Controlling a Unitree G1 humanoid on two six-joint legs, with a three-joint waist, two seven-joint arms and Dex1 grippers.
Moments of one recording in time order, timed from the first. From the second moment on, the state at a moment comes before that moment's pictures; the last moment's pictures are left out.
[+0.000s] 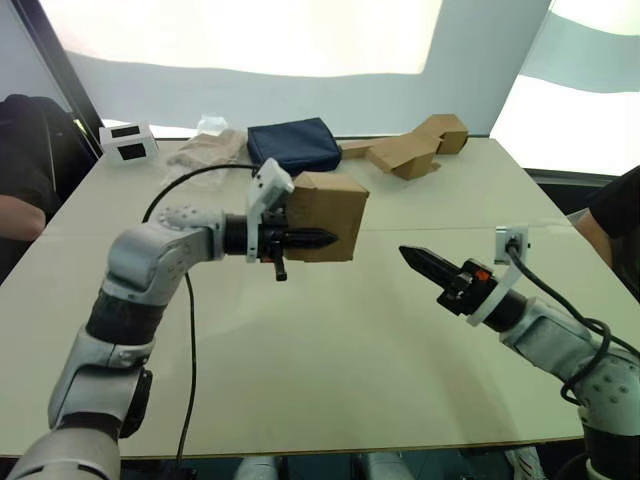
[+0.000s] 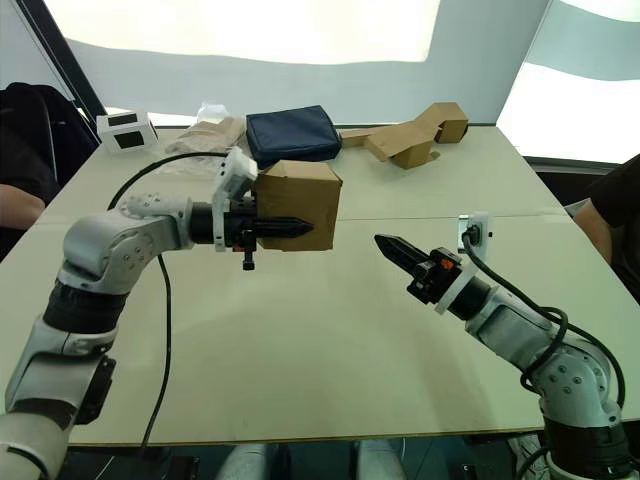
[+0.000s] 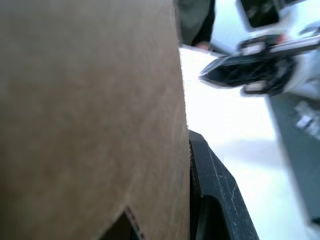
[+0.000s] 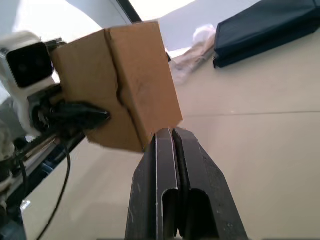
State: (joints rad) left arm -0.92 0.61 -0.22 -0.02 -0.56 0.82 -0.99; right arm -0.16 -0.67 -0.25 -0.45 1.36 0.76 0.27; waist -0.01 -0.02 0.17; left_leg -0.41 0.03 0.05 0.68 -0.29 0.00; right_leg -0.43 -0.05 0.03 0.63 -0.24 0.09
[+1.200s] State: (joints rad) left arm -1.37 0.59 -0.51 0.19 -0.10 0.68 -1.58; right arm -0.18 -0.65 -0.25 -0.33 1.02 0.79 0.46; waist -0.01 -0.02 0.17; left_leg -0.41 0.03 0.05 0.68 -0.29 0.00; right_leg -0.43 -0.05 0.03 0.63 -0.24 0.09
